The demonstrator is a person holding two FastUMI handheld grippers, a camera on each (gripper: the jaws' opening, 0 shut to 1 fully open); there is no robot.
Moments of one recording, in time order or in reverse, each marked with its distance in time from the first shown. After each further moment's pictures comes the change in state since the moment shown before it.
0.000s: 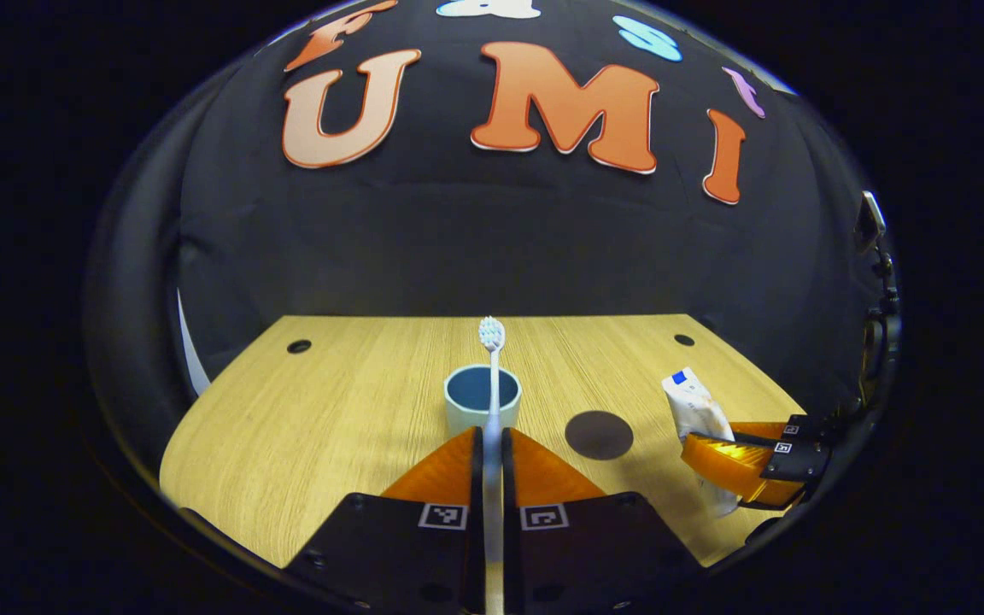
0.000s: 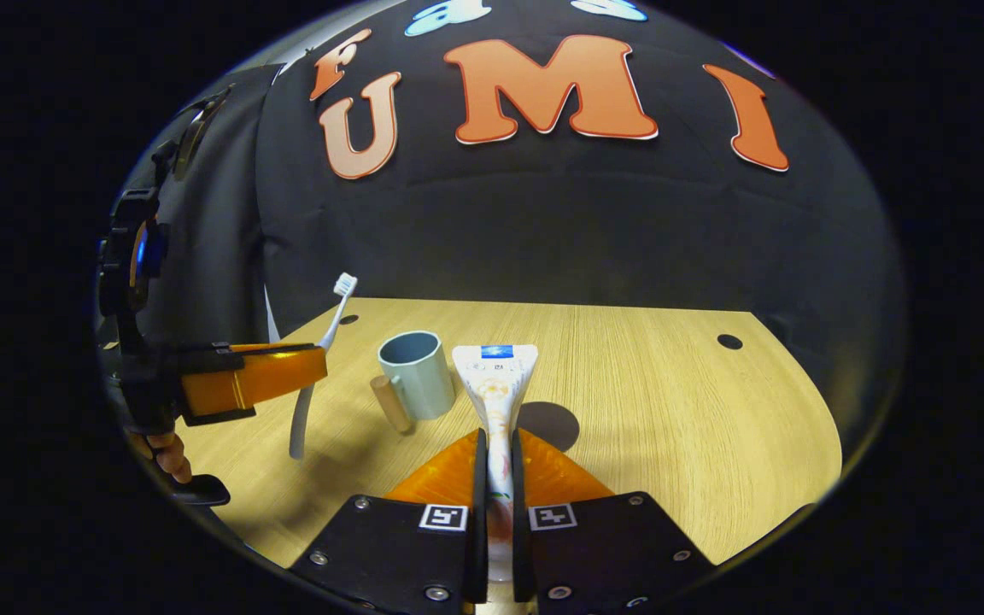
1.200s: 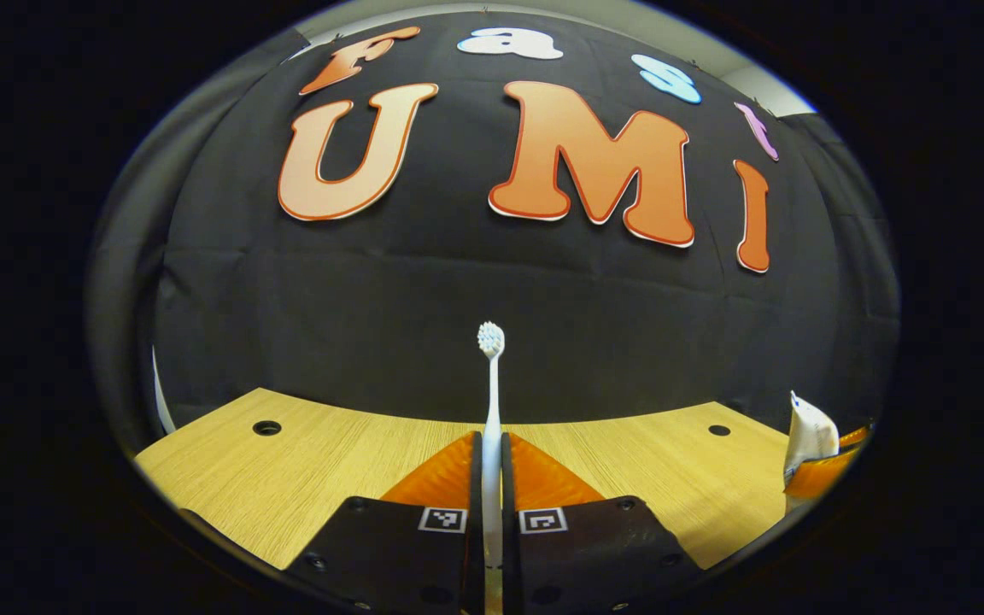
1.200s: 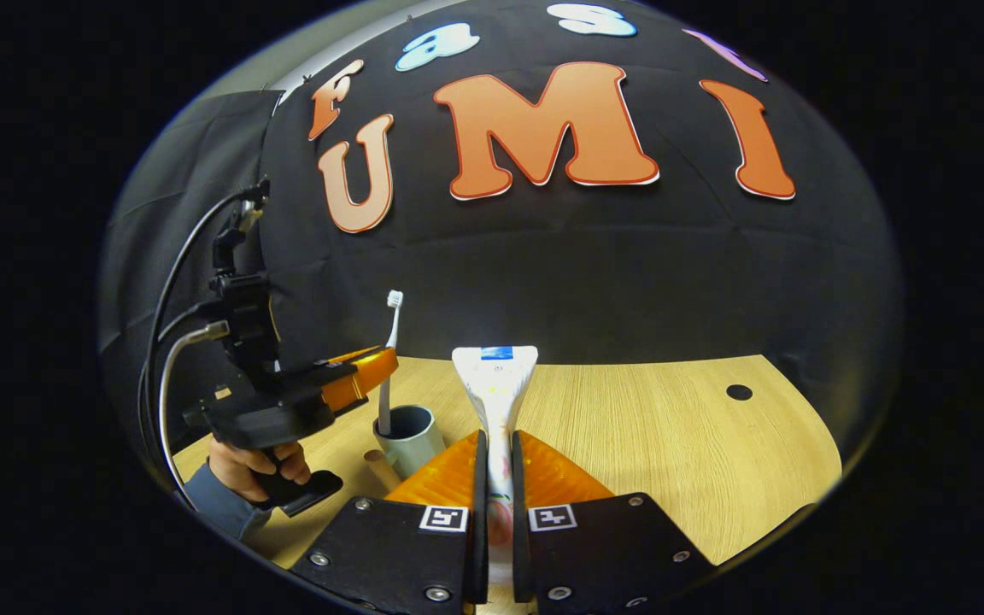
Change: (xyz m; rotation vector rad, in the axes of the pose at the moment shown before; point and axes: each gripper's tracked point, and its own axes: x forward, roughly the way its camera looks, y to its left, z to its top) left arm 0.121 0.031 0.060 -0.047 -0.272 0.003; right arm 0.022 -0.014 0.065 0.023 -0.159 0.046
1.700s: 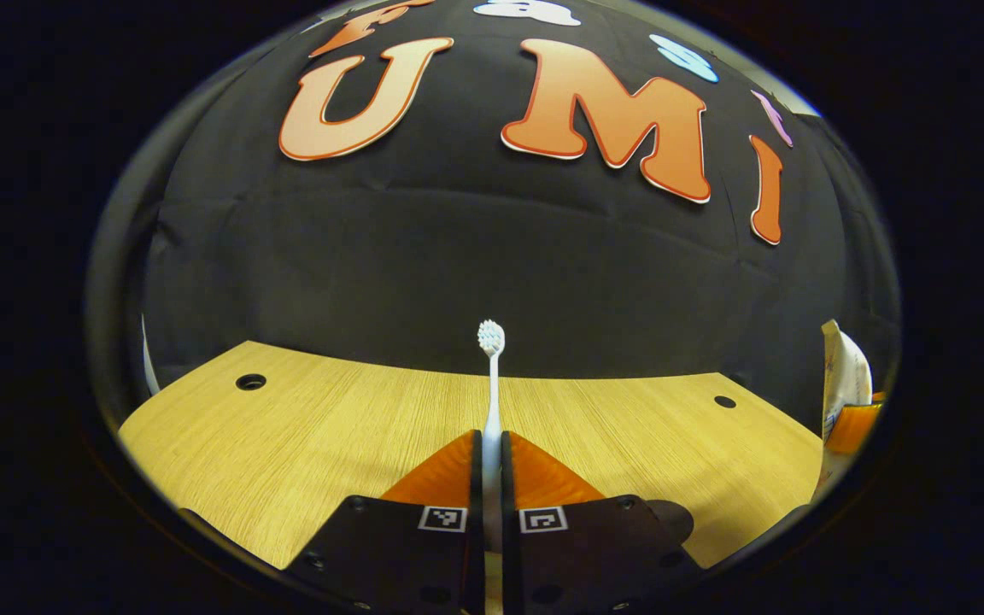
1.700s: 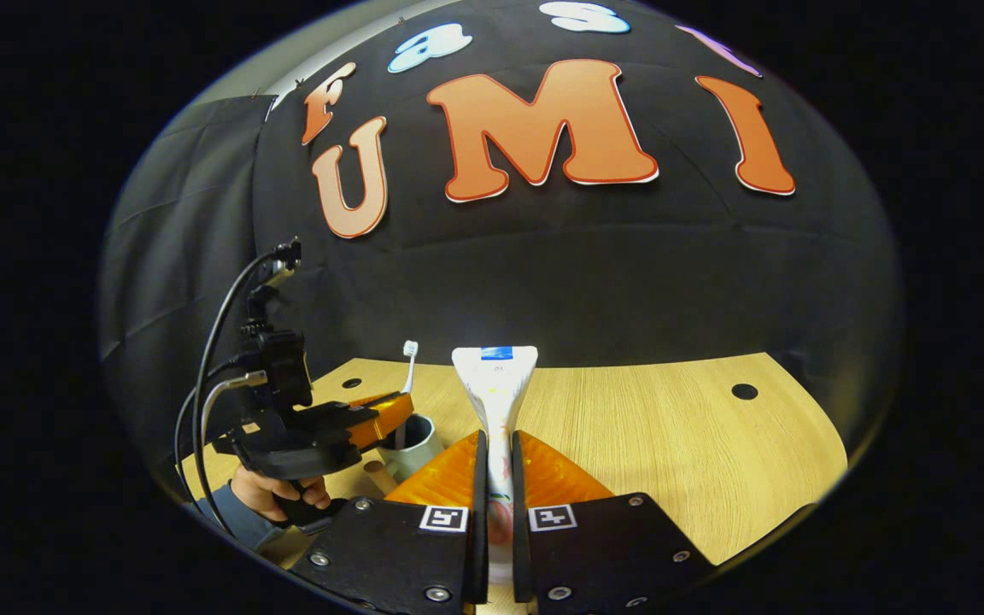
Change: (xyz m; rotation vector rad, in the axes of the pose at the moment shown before) left arm 0.014 0.008 -0.060 -0.053 0.139 -0.010; right arm 0.013 0.004 0.009 0.020 -0.015 0.008
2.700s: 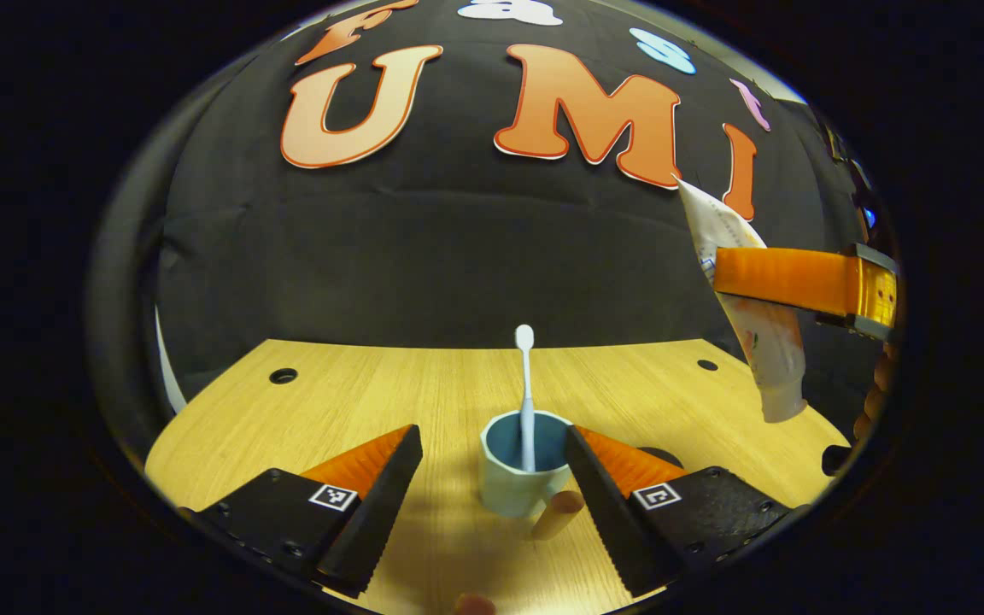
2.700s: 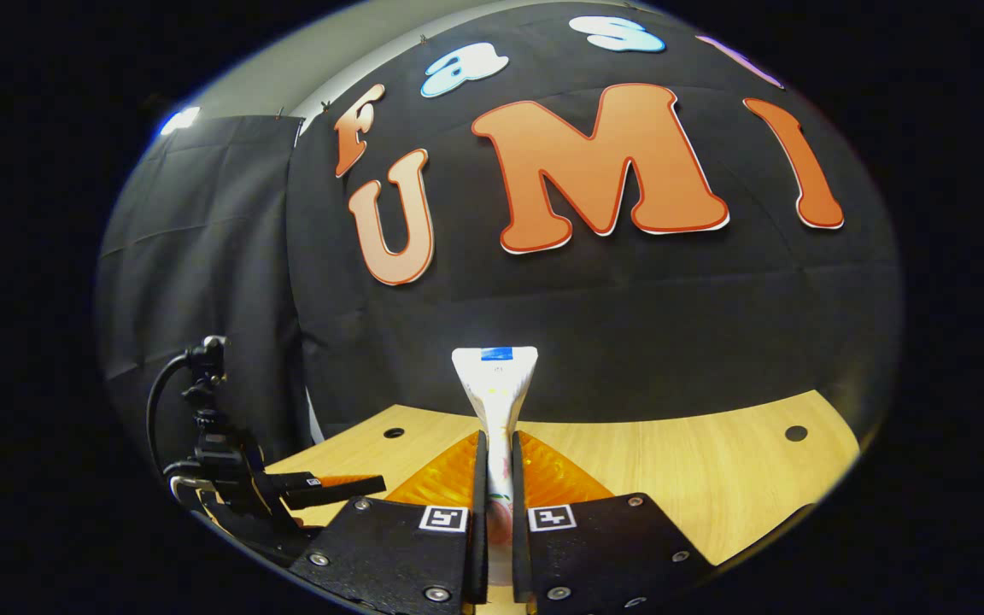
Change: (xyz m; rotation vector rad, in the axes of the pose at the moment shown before) left arm -0.095 0.026 0.002 0.093 0.074 -0.014; right arm 0.042 0.070 0.067 0.014 -0.149 0.146
